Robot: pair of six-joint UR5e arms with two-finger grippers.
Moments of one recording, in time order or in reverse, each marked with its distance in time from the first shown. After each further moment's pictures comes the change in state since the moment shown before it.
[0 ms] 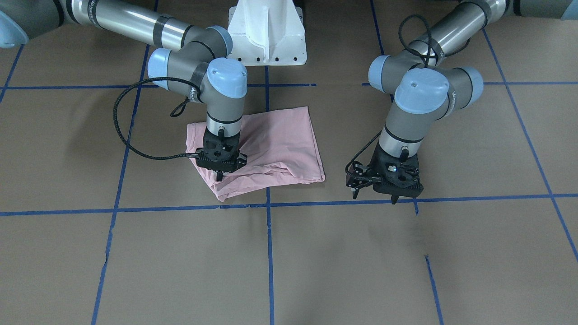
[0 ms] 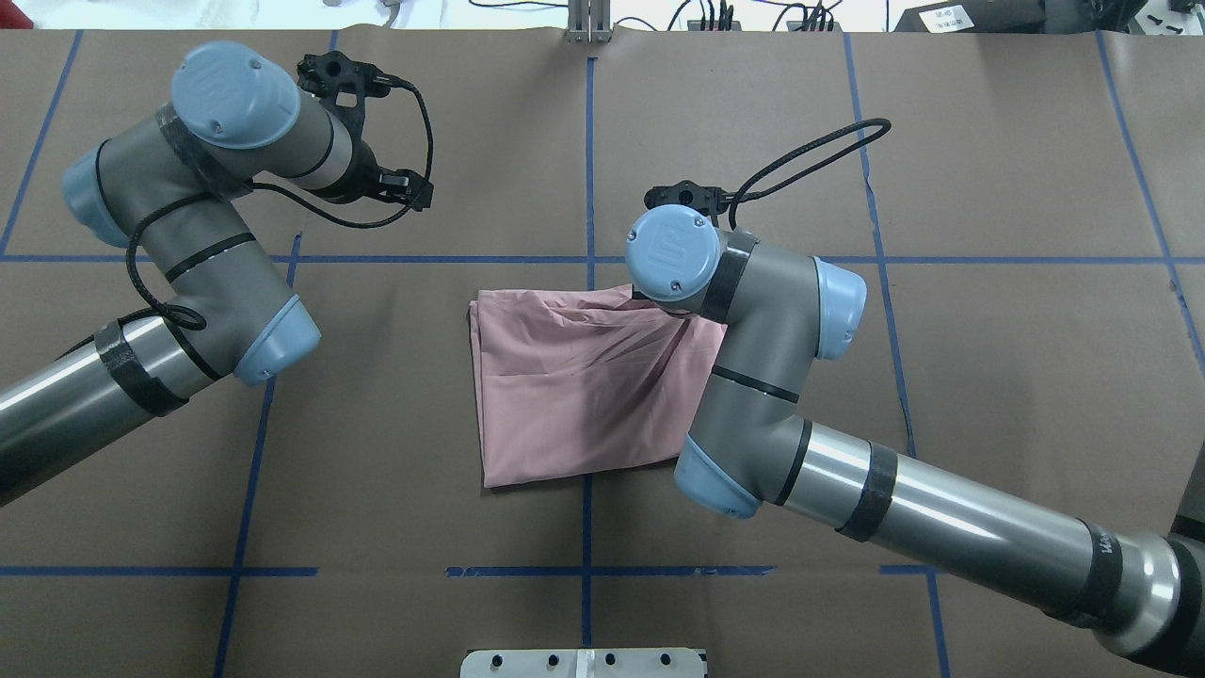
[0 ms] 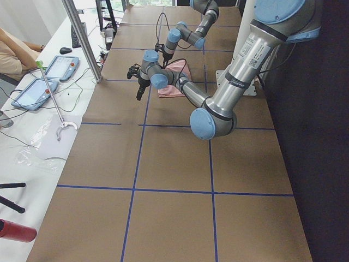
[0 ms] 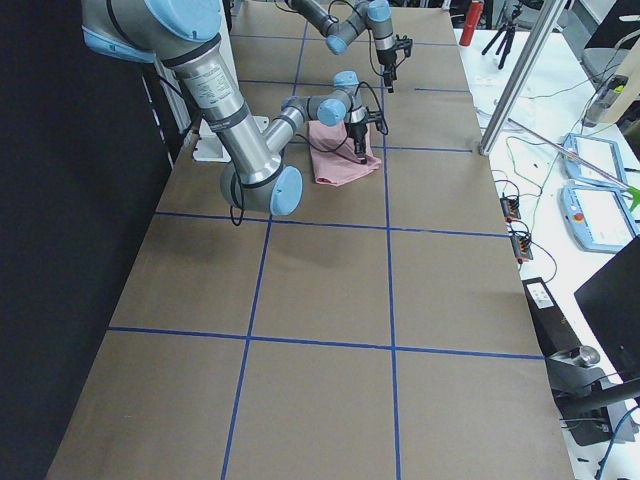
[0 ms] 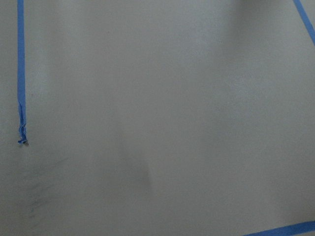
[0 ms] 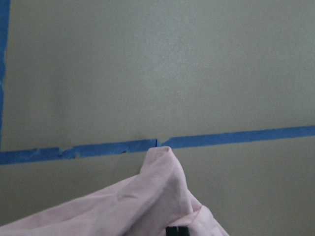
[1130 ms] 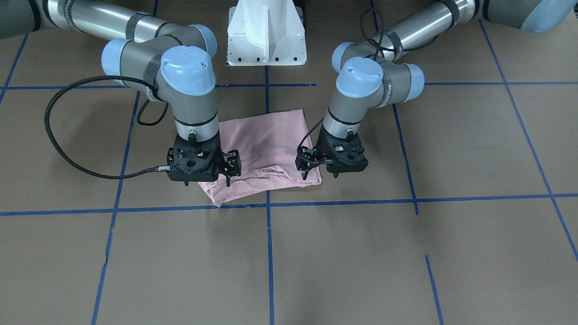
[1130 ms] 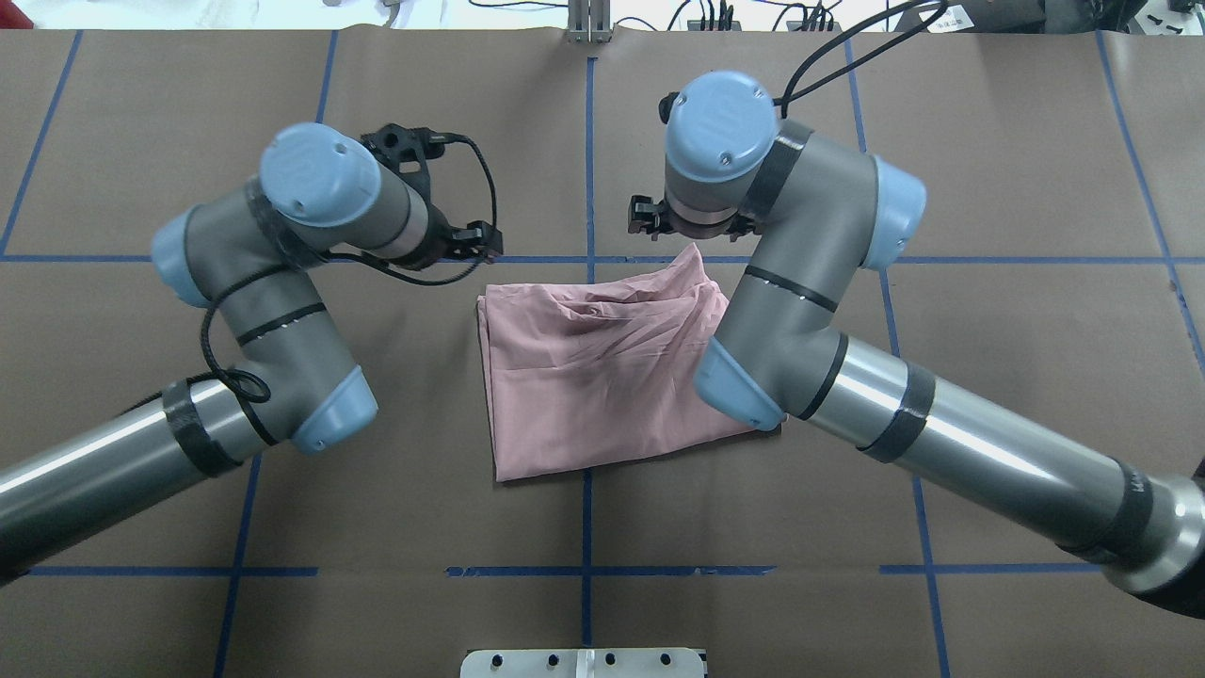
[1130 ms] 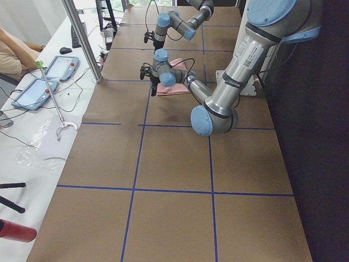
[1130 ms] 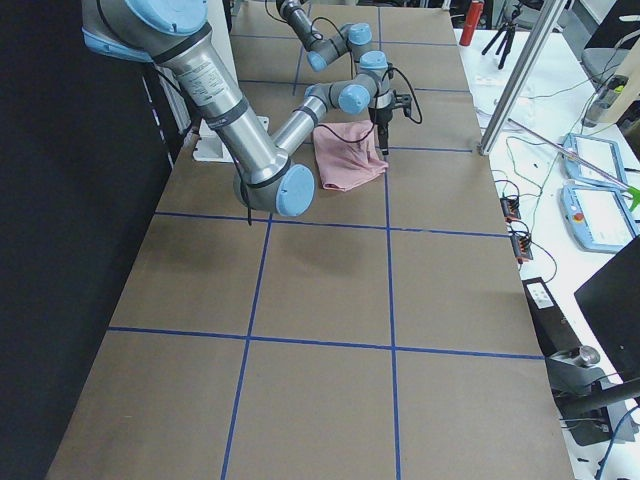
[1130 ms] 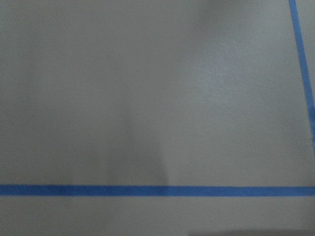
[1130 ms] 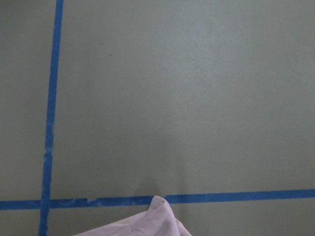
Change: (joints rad) left arm 0.183 -0.088 0.038 -0.045 0.052 -0.496; right arm 0.162 0.006 0.096 -0.008 0.195 -0.171
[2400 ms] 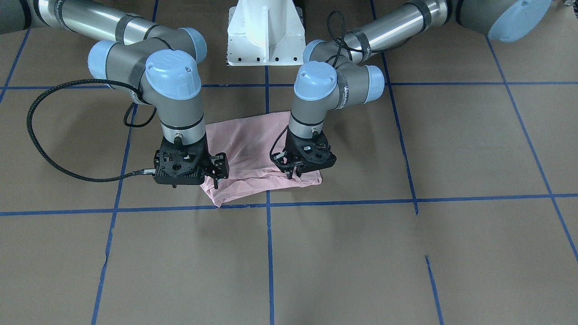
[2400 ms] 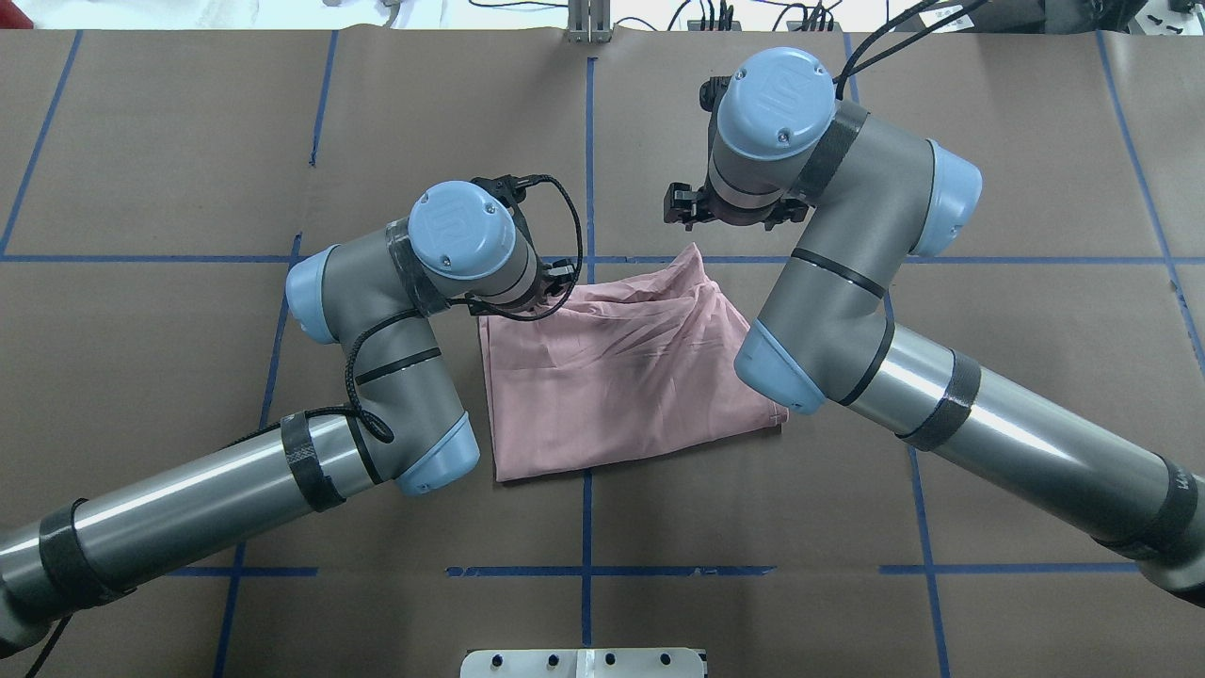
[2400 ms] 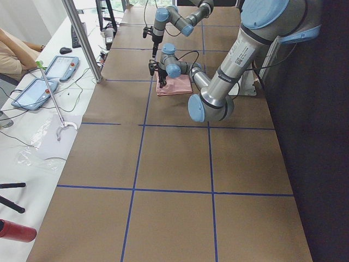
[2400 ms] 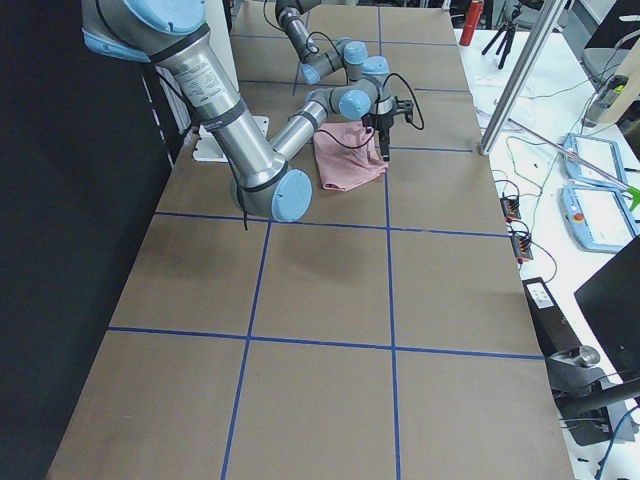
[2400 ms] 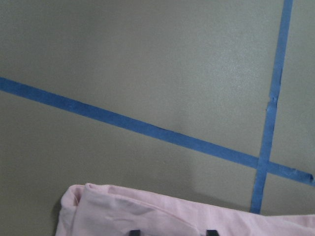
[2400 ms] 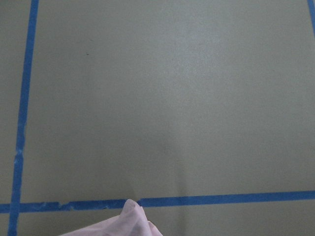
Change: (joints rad) left arm 0.063 -0.099 0.093 0.055 0.039 -0.141; right arm 0.009 -0.035 0.013 0.001 -0.002 -0.012
